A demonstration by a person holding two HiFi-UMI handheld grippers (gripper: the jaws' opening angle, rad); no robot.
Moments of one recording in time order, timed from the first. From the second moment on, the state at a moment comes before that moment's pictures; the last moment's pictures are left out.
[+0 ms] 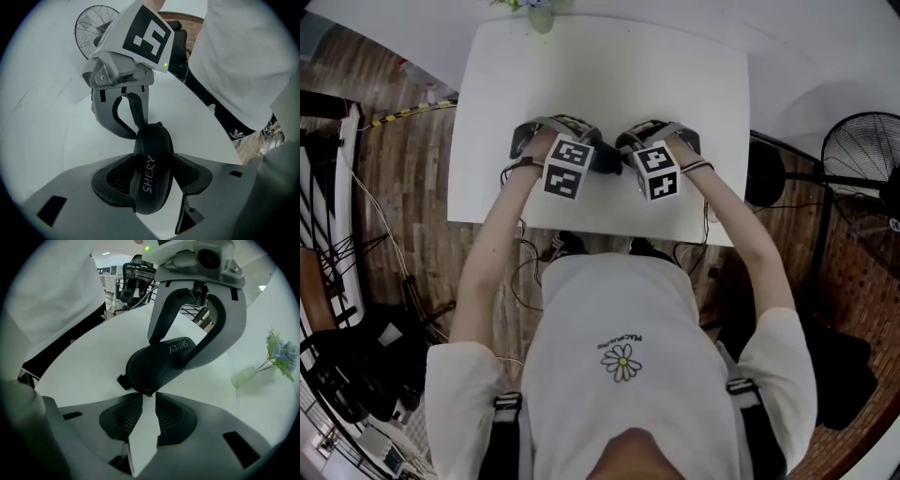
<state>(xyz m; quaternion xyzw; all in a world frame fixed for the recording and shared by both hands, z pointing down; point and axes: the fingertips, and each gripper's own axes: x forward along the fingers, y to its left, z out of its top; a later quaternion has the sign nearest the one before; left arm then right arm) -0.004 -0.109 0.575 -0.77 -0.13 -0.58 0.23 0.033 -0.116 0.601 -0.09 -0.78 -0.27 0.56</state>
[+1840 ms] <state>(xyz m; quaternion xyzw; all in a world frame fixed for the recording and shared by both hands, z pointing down) -0.010 -0.111 0.581 -0.77 -0.10 -0.59 0.19 0.030 -0.070 0.586 0.00 -0.84 -0.01 0.54</state>
